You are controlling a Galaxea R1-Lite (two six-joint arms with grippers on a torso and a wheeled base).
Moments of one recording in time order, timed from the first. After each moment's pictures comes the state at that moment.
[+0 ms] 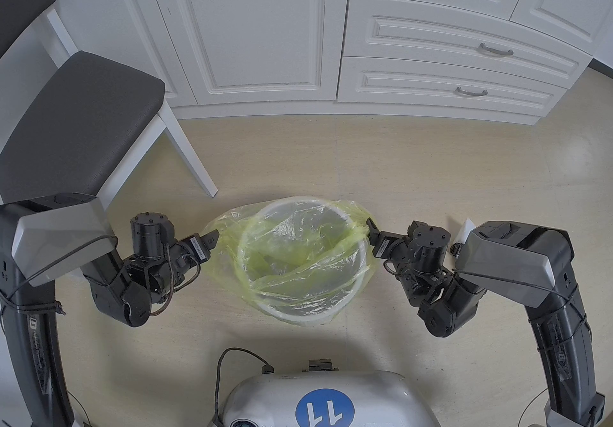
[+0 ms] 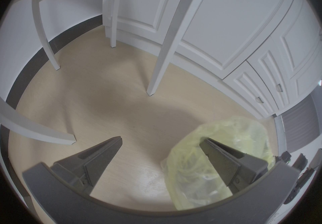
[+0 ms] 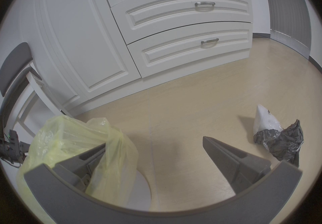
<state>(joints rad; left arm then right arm) -0.22 2.28 -0.76 -1.16 0.09 -0.51 0.45 2.58 -1.09 -1.47 -0.38 0.33</state>
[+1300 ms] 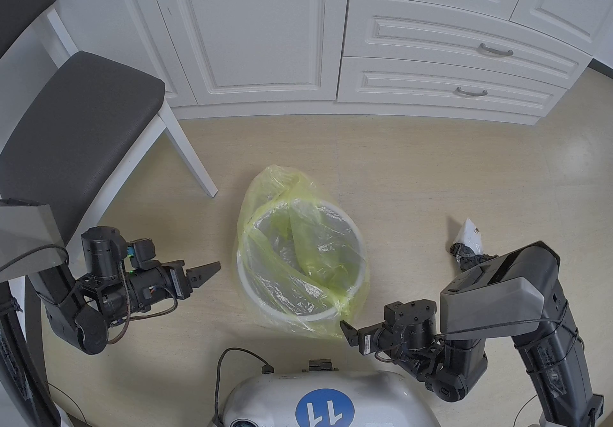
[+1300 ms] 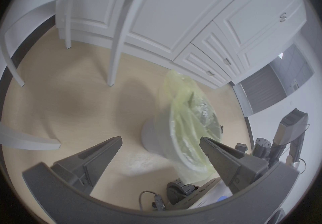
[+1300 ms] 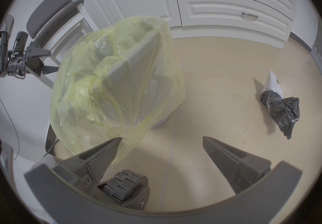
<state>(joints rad) -0.15 2.05 -0.40 -1.29 -0.40 -0.27 0.65 2.57 -0.60 -1.55 -0.25 0.21</state>
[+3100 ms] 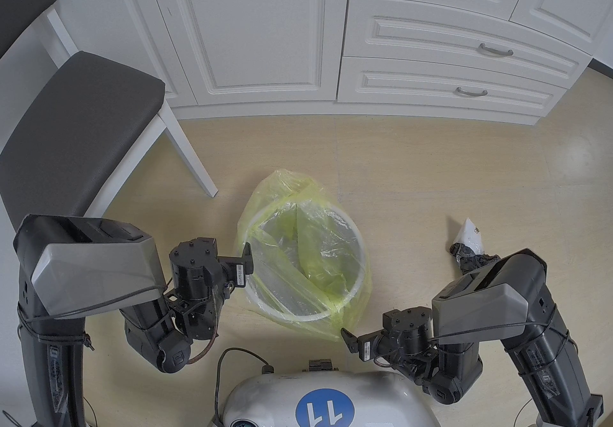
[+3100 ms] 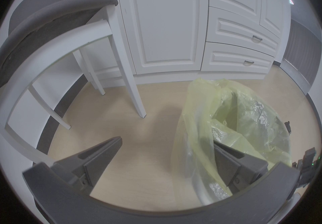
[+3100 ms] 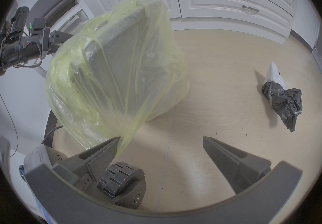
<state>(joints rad) -0.50 2.31 -0.63 -1.49 0.51 -0.03 0.64 2.64 -0.62 -1.55 -0.23 0.21</state>
